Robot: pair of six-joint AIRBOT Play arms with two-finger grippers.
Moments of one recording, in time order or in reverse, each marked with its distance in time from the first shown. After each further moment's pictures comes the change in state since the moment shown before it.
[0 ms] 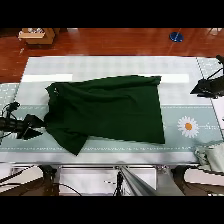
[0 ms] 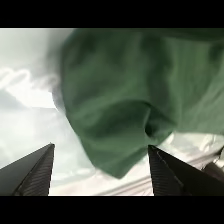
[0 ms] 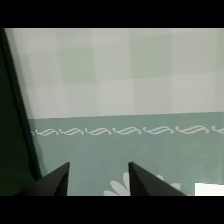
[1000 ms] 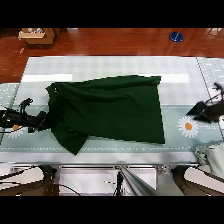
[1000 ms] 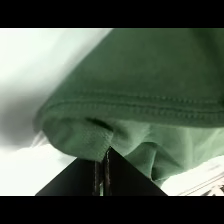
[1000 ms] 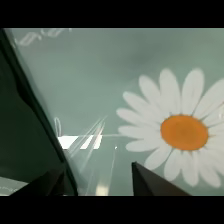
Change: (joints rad) left arm -0.175 -0.077 -0.005 -0.003 0.181 -0.025; right arm -0.159 0.189 -0.463 0.104 0.045 -0.055
